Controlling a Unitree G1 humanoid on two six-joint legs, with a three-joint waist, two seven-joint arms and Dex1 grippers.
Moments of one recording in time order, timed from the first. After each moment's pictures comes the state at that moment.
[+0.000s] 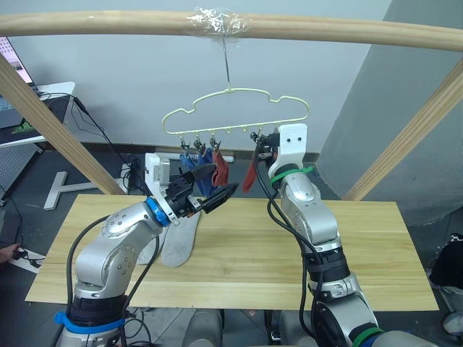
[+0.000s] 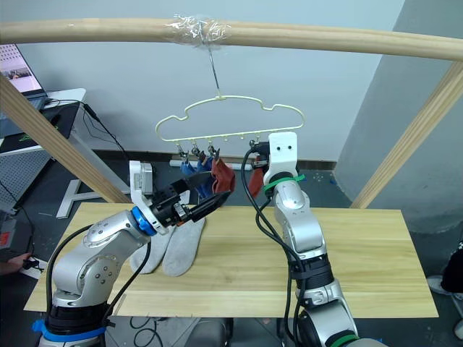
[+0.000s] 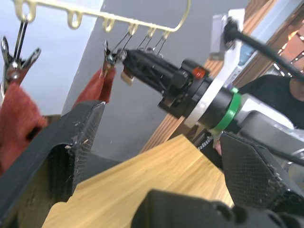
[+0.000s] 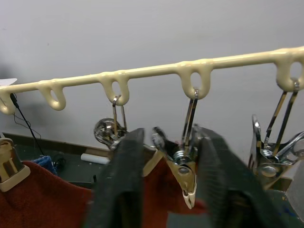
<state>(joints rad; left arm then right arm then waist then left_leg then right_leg) -0.22 0.45 0.11 -0.38 -0.66 0.55 -0.68 -0.58 0.14 0.10 -0.01 -0.01 0.42 -0.06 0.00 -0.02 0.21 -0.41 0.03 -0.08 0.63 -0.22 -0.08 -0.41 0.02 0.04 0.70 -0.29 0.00</state>
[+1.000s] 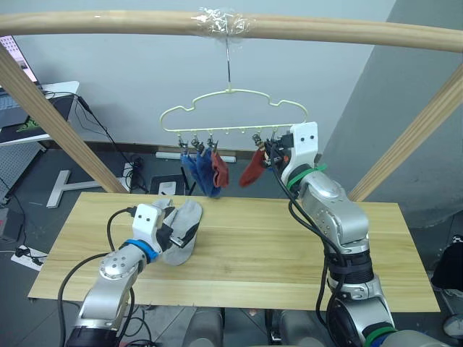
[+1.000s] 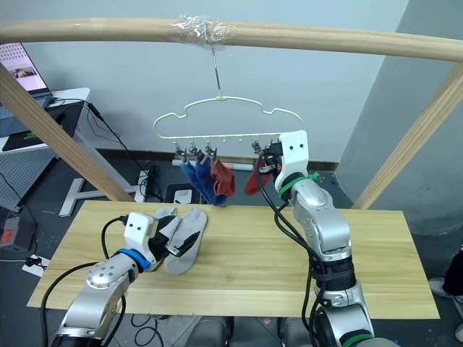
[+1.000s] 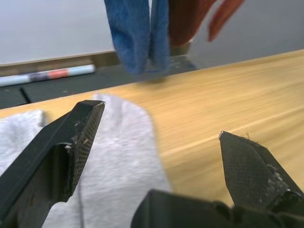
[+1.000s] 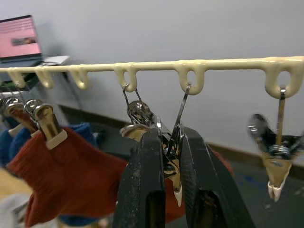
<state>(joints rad) -0.01 0.47 0.02 0.00 -0.10 0.15 -0.49 -0.58 0.00 0.01 -0.23 0.21 0.78 0.17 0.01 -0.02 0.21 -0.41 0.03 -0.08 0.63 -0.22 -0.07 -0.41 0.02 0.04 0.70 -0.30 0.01</state>
